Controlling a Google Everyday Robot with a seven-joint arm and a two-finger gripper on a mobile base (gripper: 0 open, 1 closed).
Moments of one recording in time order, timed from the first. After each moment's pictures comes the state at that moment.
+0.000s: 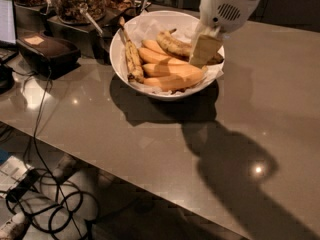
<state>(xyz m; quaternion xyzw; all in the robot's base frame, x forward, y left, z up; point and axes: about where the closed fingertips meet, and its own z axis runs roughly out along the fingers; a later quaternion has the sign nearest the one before) 0.541 -0.085 0.982 -0.62 0.76 0.03 0.19</state>
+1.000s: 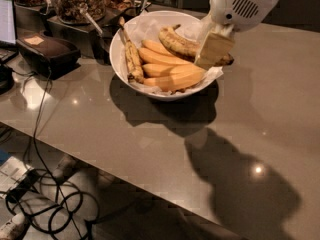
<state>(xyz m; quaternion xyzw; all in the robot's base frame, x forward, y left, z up) 0.504 -0.090 1.006 -0.62 0.76 0.02 0.20</state>
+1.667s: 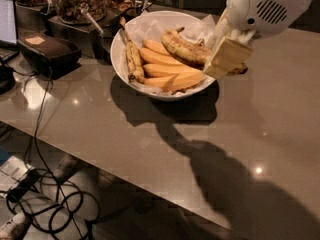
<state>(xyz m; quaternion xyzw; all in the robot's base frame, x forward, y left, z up) 0.459 -0.102 1.019 -0.61 0.76 0.03 0.21</state>
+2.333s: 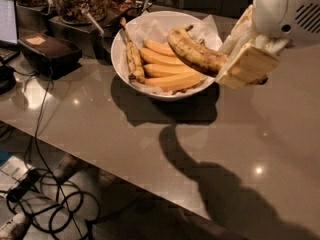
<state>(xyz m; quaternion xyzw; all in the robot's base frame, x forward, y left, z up) 0.413 -0.110 1.036 -0.60 0.76 0.03 0.24</state>
